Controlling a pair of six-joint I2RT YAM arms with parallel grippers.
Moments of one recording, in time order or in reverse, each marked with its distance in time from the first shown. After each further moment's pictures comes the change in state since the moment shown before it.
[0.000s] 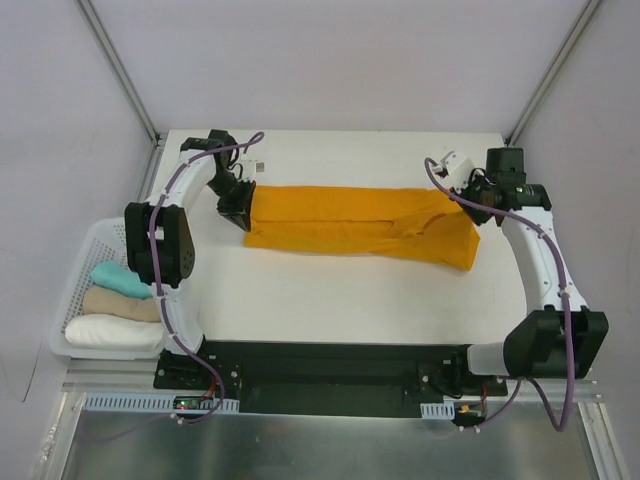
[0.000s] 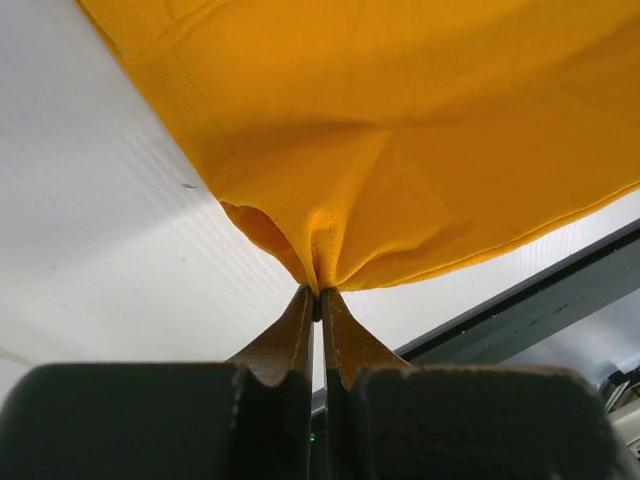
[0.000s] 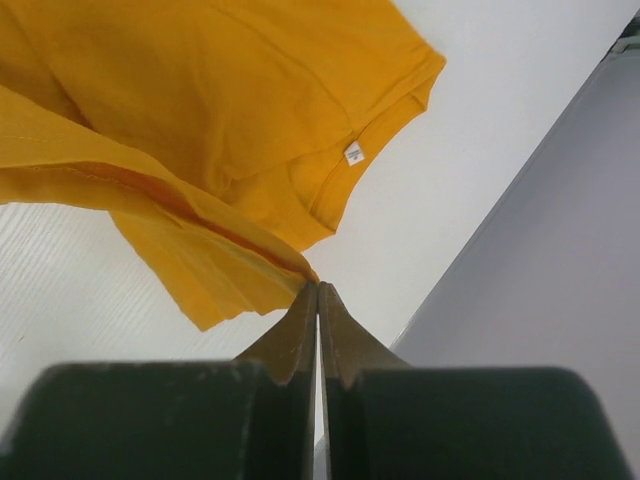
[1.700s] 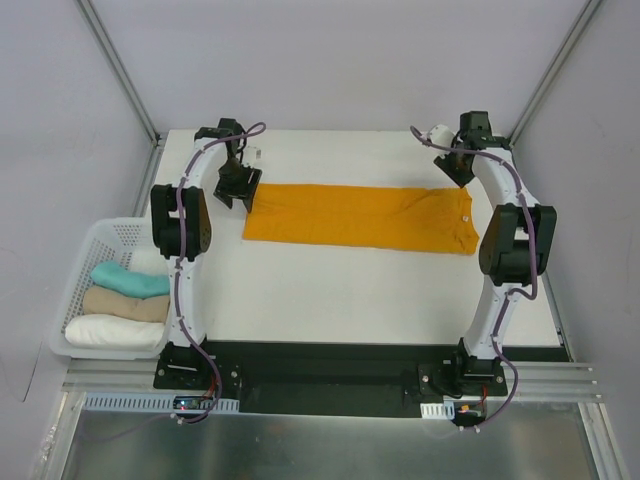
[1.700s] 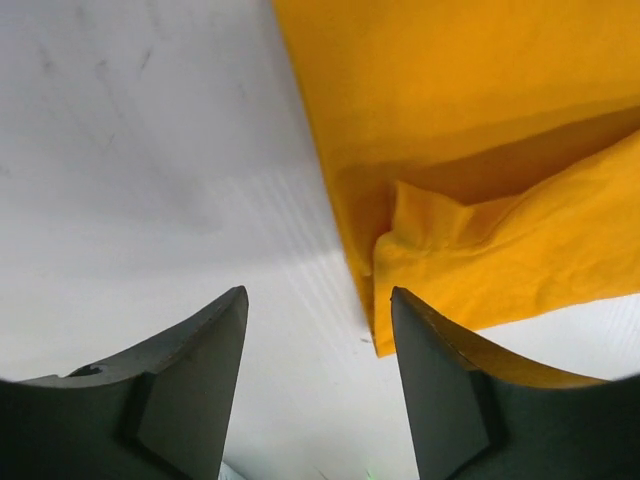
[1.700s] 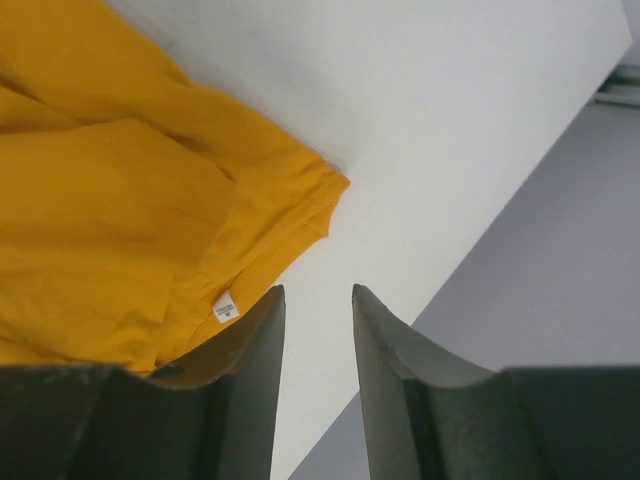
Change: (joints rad) left arm 0.017 0.359 0.391 0.033 -0.235 -0.008; right arm 0.002 0.692 0.517 0.093 0.121 -0.051
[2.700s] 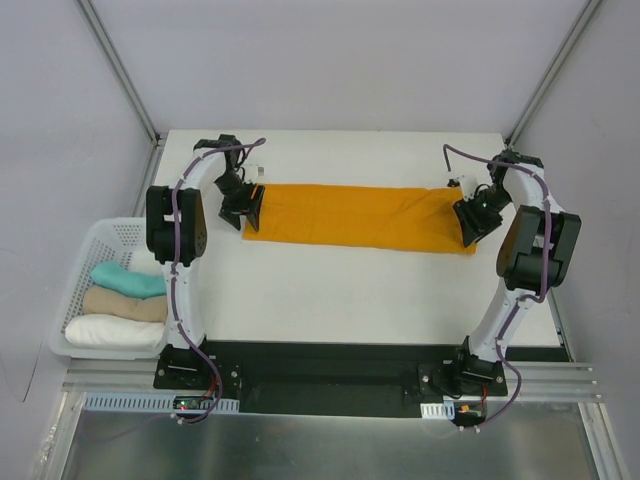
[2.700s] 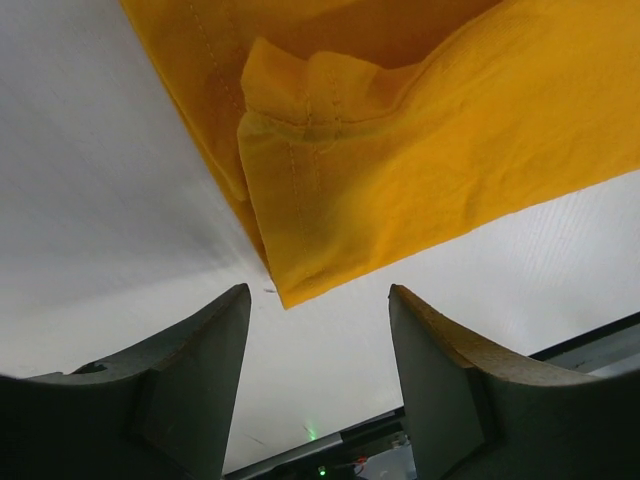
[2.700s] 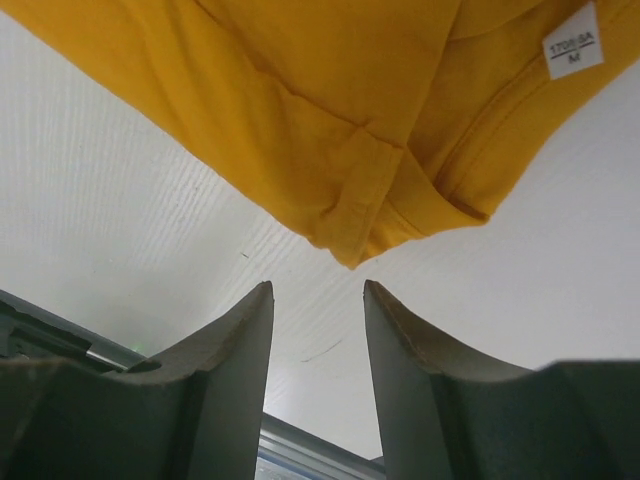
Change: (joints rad) left arm -0.003 -0.100 -0.230 -0.001 0.156 -0.047; right arm -0.204 -0.061 -0.188 -0.455 -0.275 0.080
